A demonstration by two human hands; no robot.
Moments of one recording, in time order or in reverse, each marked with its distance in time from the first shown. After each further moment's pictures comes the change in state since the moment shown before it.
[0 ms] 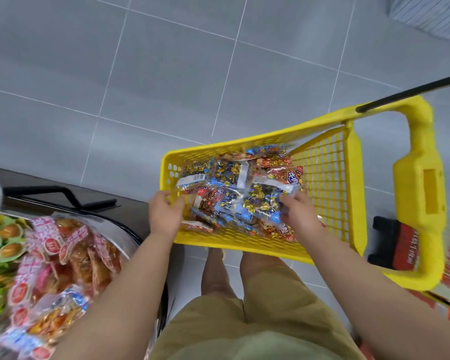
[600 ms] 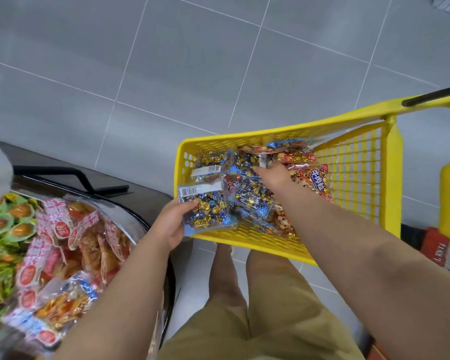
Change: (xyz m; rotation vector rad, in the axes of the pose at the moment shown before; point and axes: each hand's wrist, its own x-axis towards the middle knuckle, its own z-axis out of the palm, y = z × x) left_hand -0.013 -0.017 -0.018 -0.746 -0.505 -0.290; right_hand 0.077 -0.020 0.097 -0.602 -0.057 0.035
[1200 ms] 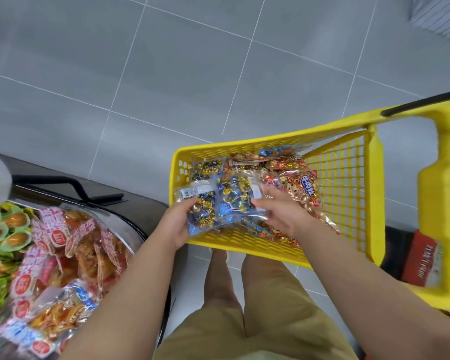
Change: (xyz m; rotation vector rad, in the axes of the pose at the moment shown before) left_hand 0.001 0.008 0.028 -0.122 0.048 -0.029; right_hand -0.064 0.042 -0.030 0.479 -0.392 0.062
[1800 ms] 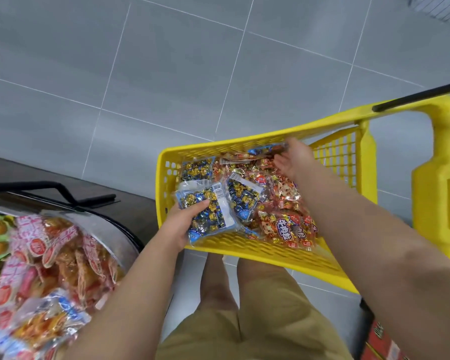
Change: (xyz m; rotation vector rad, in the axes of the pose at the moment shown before) left_hand 0.015 -0.016 0.021 0.132 0.054 -0.022; right_hand 0.058 -0.091 -0.045 0.404 0.412 -0.106
